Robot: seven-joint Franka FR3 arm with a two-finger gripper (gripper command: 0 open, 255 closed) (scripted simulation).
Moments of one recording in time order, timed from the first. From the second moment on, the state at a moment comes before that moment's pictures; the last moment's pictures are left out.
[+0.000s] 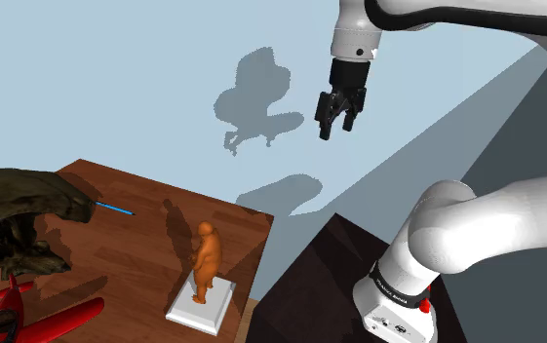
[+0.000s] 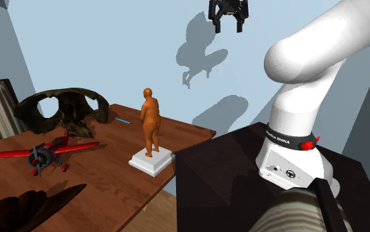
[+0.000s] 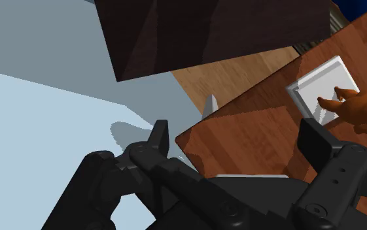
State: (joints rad) arm -0.02 -0.78 0.02 -2.39 -0.01 1.49 0.17
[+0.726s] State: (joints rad) arm 0.03 -0.65 0.20 -2.44 0.09 1.70 0.35
